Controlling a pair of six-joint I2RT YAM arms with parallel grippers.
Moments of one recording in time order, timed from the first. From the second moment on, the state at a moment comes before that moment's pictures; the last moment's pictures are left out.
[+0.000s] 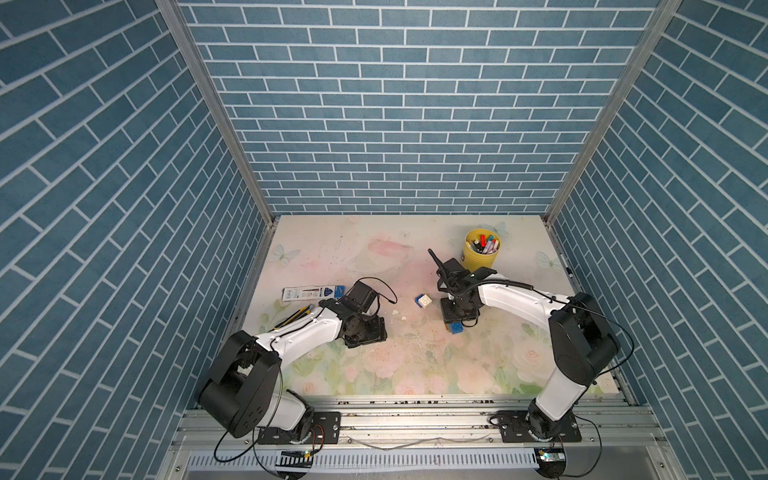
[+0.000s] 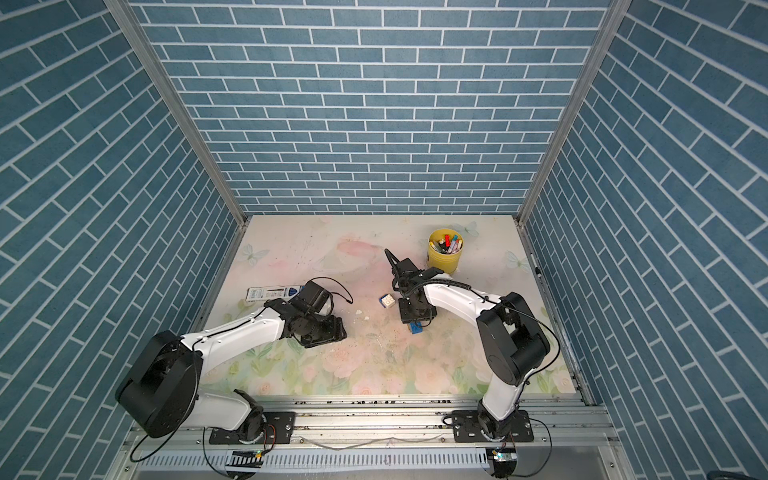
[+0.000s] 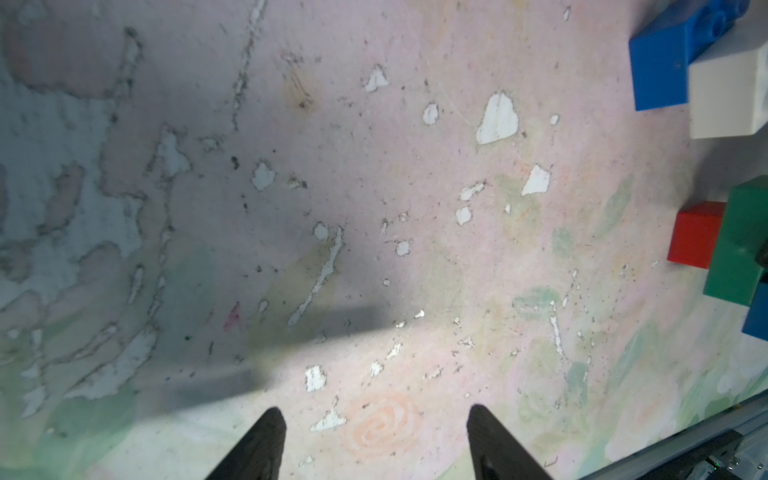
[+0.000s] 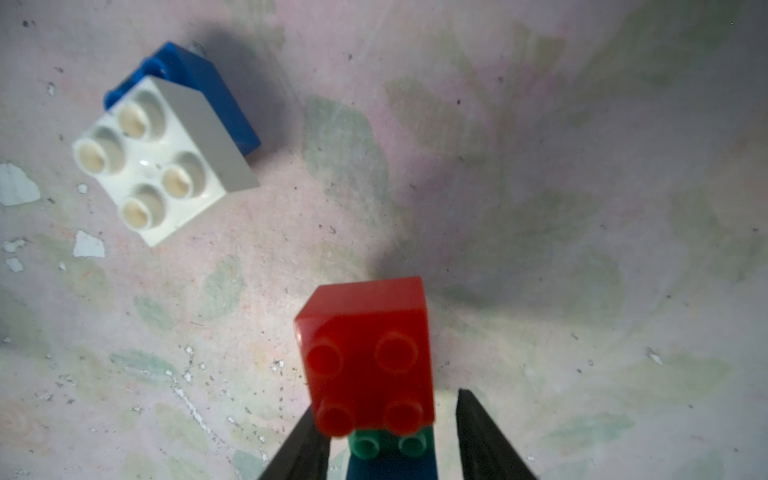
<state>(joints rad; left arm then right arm) -0.58 1.42 0.76 -0.56 0.21 -0.69 0.69 1.72 1.19 -0.85 0.03 0.46</state>
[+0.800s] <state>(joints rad) -0.58 1.33 0.75 -0.56 0.18 -0.69 0.72 1.92 1.53 -0.90 -0.05 0.27</state>
